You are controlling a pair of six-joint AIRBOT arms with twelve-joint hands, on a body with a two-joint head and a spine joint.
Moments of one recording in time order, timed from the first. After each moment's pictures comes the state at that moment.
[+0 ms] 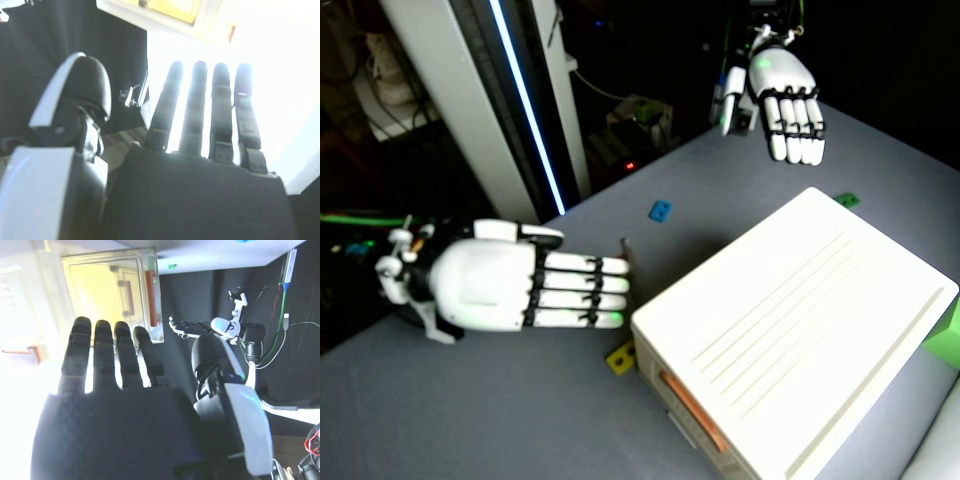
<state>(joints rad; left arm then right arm) 1.14 -0.74 0.82 -0.11 -1.25 0.86 -1.02 -0.89 1.13 -0.31 1.07 -0.39</state>
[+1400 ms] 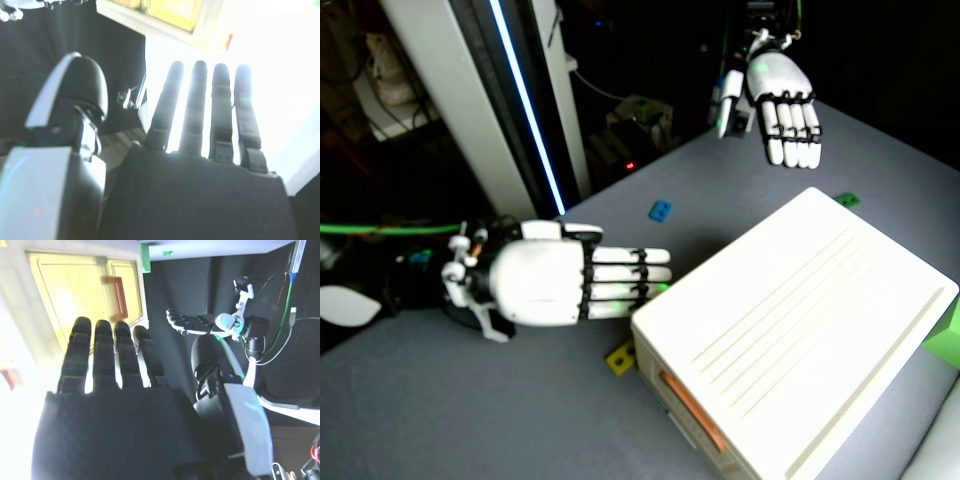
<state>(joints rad) 1.15 -0.76 0.82 -0.13 -1.25 0.86 -0.89 -1.03 1.22 -0.35 1.01 -0.37</state>
